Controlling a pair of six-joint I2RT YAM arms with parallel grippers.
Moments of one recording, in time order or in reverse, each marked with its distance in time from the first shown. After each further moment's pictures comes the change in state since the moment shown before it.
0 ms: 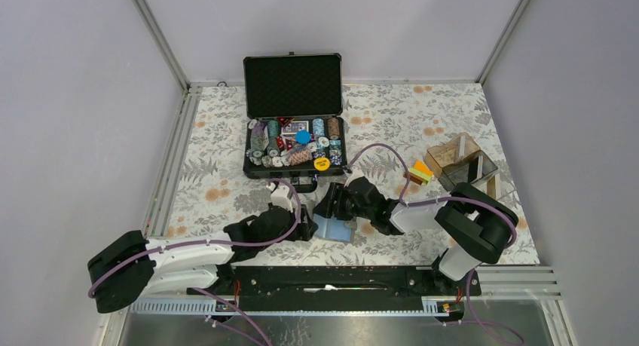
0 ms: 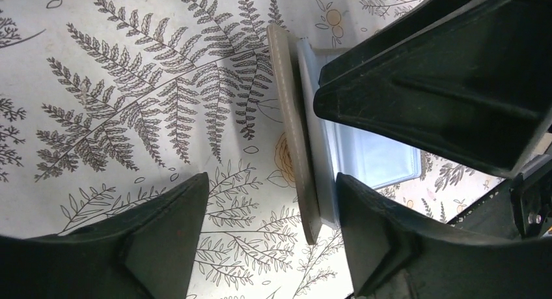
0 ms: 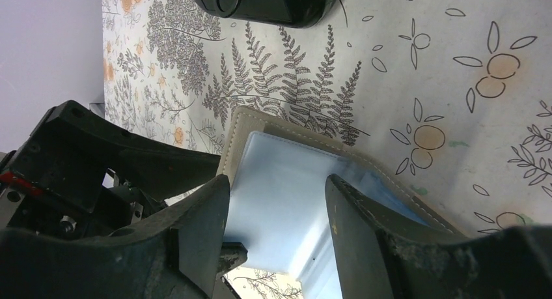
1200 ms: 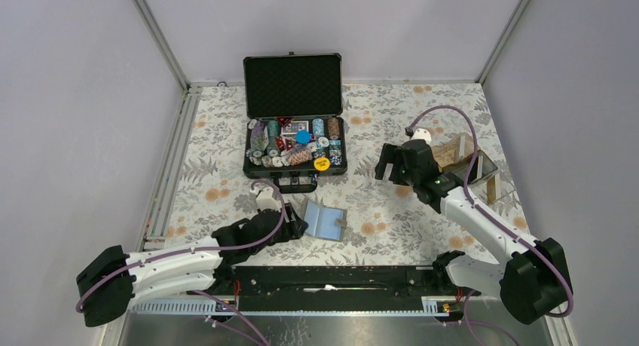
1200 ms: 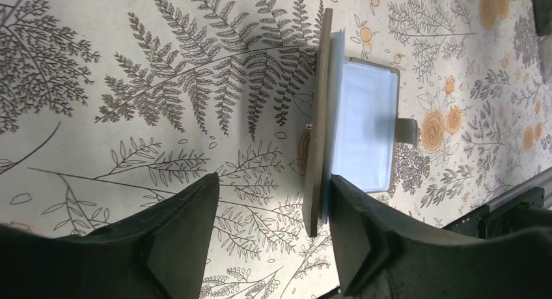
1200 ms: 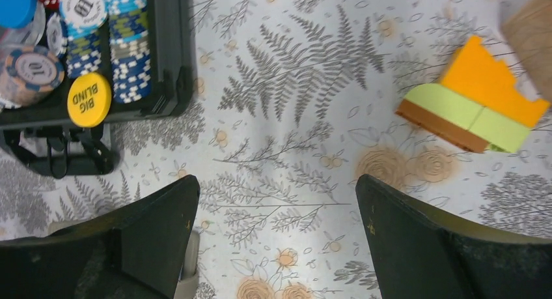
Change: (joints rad) left arm 0.001 -0.159 -0.030 -0.166 -0.072 -0.205; right arm -0.415 -0.470 0.182 -0.801 0.270 -0.414
